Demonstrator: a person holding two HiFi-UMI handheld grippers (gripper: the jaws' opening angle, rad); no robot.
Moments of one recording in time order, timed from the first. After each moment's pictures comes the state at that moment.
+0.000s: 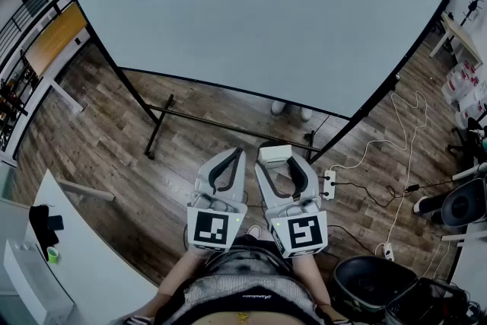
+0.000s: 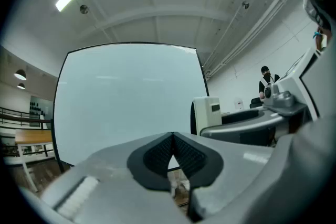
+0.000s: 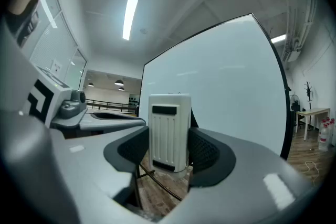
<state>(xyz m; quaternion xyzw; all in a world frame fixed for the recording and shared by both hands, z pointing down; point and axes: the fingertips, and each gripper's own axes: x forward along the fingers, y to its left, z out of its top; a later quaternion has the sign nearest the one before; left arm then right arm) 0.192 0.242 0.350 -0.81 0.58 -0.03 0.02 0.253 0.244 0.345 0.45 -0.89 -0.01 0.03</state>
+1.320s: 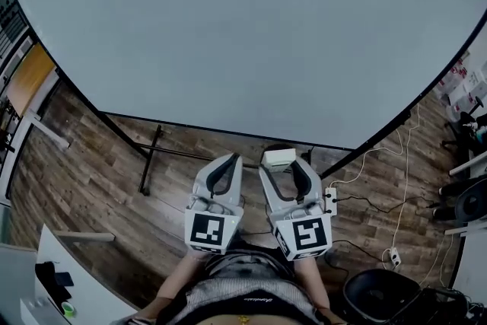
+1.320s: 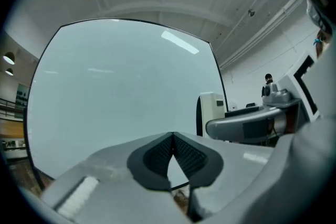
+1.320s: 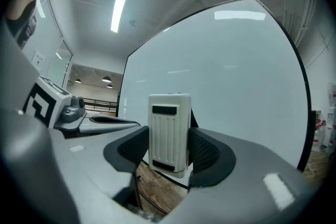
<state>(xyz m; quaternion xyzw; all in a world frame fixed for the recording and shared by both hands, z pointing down) 0.127 0.060 0.366 -0.85 0.52 -0.03 0.02 0.201 0.070 0.351 0.50 -0.87 -0.01 0.03</state>
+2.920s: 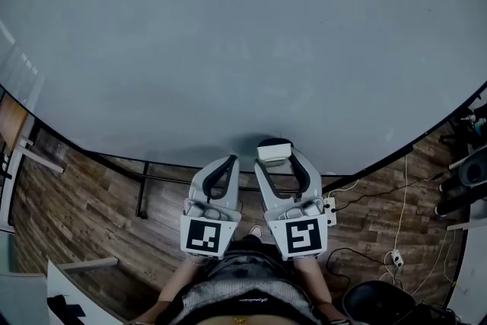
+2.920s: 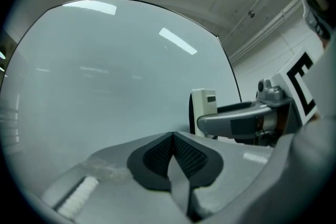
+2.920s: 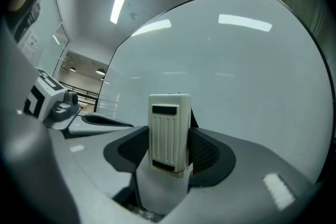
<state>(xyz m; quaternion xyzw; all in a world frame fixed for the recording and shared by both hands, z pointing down) 0.156 -0.080 0.339 -0.86 0.50 -0.01 0.01 0.222 -0.076 0.315 0.53 -0.84 -0.06 0.05</state>
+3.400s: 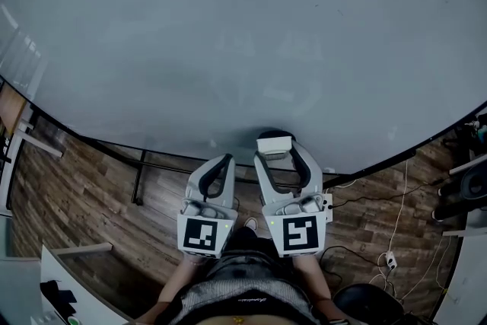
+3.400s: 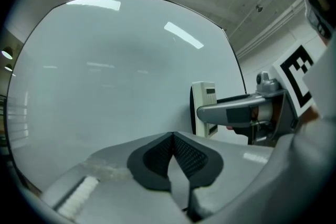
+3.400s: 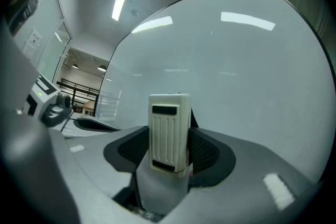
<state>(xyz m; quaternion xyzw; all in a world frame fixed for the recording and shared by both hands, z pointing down) 0.168 -0.090 0.372 -0.85 0.53 -0.03 -0.02 0.243 -0.098 0.331 0.52 -0.85 -0.06 0.08</state>
